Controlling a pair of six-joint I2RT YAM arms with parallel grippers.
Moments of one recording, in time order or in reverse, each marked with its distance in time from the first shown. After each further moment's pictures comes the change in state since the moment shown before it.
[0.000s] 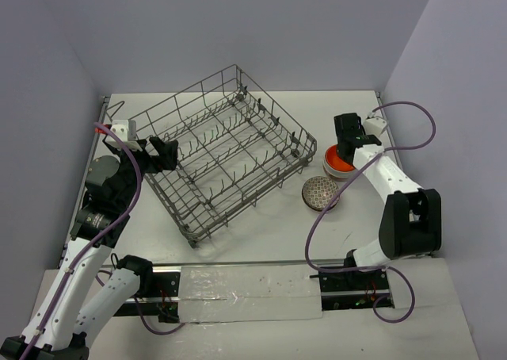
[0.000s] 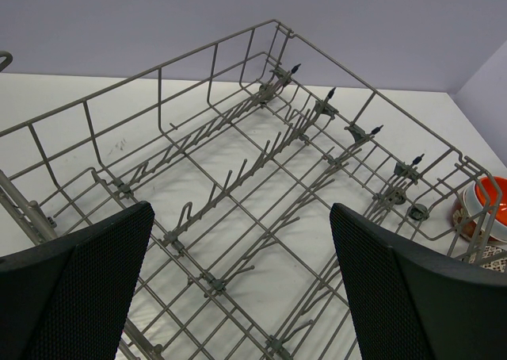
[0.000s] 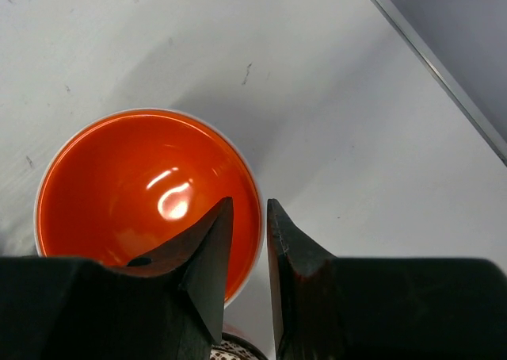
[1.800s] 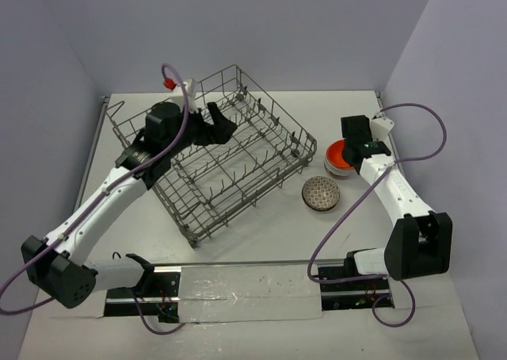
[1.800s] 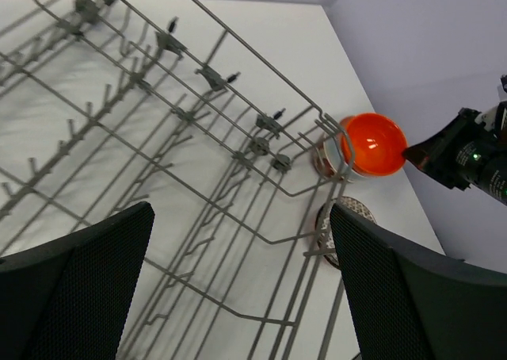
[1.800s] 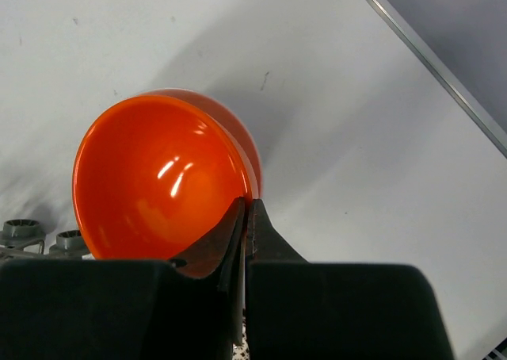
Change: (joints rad) left arm -0.211 0.532 0.380 -0.045 0.143 -0.245; right arm -0.002 -0.135 -0.026 0.013 -0.049 -0.012
